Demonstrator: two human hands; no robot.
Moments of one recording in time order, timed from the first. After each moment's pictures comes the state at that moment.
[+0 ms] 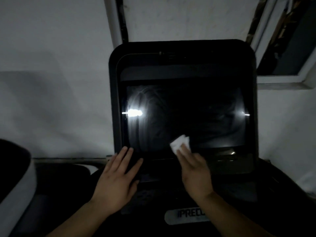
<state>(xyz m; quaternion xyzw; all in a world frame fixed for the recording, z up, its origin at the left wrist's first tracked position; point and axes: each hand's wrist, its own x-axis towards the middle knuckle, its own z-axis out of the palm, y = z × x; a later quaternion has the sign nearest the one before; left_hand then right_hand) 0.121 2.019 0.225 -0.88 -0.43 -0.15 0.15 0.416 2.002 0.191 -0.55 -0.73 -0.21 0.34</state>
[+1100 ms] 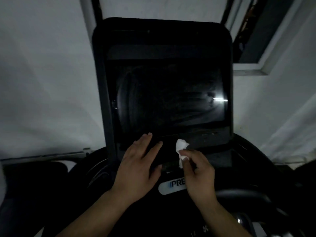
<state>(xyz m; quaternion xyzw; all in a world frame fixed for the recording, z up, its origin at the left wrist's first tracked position) 0.178 1.974 0.232 -0.89 -0.34 -0.31 -0.04 0.370 1.887 0.228 -0.66 -0.51 0.05 0.55</state>
